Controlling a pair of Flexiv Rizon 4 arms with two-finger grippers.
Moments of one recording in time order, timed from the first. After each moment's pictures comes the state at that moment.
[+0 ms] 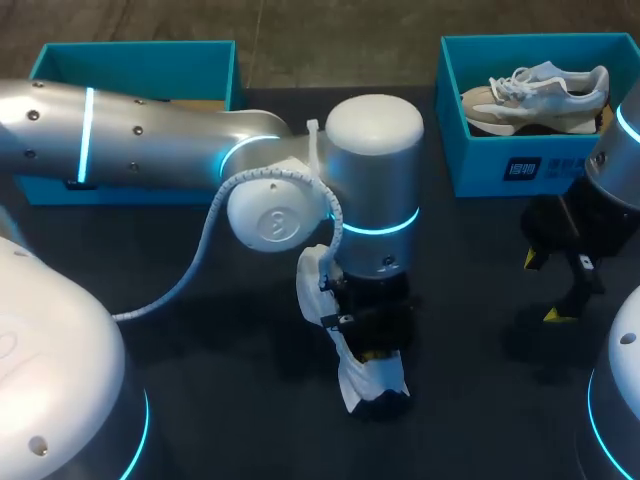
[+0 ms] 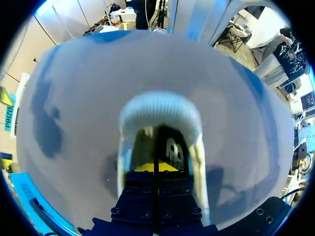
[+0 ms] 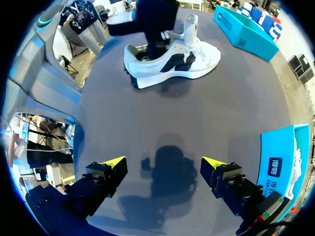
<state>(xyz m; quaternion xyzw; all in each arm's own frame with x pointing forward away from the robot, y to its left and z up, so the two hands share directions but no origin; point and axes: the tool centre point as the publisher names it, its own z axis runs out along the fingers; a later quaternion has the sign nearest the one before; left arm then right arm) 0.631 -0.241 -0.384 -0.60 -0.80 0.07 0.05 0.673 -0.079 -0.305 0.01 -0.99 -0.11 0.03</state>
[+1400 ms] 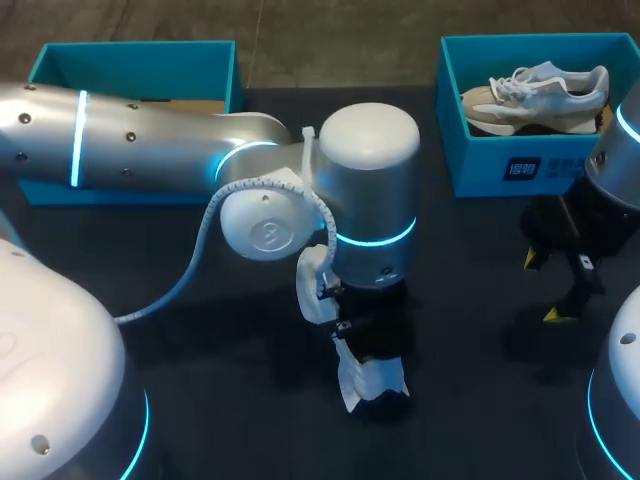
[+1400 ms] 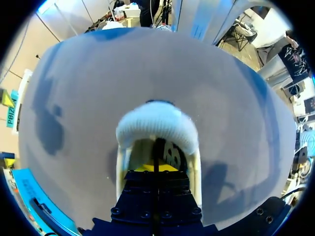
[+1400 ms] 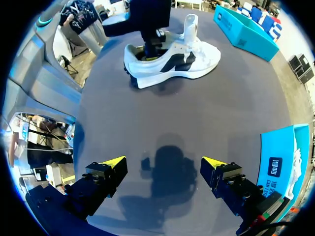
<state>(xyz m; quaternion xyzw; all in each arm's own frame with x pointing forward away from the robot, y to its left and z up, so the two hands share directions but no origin) 0.628 -0.238 -0.385 -0.59 -0.80 0.06 0.04 0.673 -0.079 -0.305 0.01 -0.99 -0.11 0.03</state>
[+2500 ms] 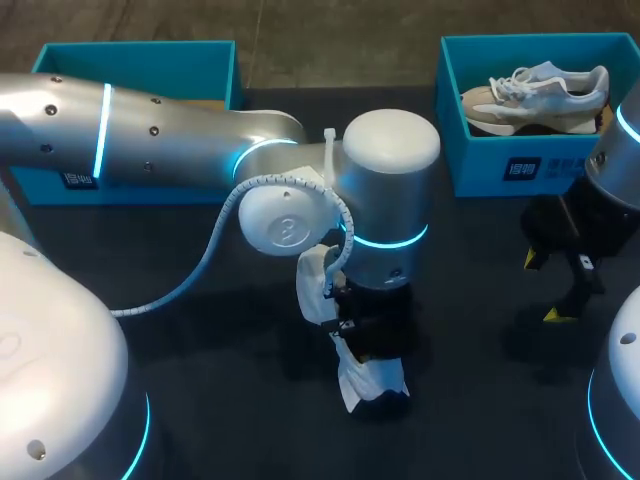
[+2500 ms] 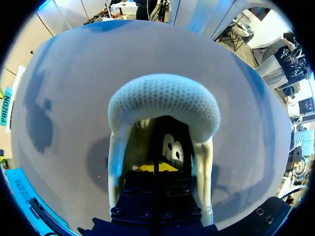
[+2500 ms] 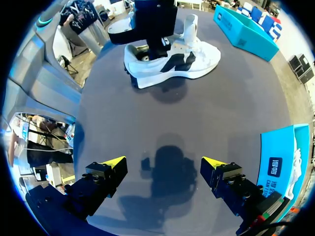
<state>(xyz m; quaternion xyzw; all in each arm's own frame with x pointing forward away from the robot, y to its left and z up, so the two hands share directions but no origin) 0.639 -0.234 -0.402 -0.59 -0.81 0.03 0.06 0.673 -0.079 -0.305 0.01 -0.99 -0.11 0.03</state>
